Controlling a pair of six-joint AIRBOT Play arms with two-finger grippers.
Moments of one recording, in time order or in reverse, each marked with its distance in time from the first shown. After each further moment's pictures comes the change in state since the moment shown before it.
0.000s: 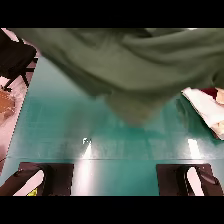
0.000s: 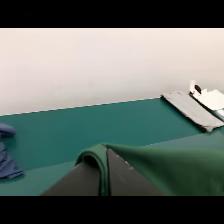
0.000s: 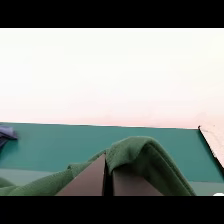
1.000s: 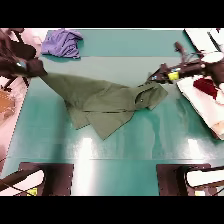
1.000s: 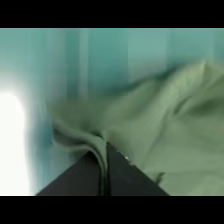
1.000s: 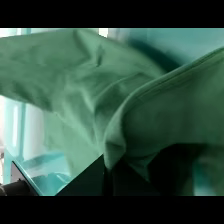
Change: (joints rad) left arm -0.002 -0.251 -0.674 0.218 0.050 -0.002; right arm 0.501 -0.998 -0.094 0.203 0.196 0.026
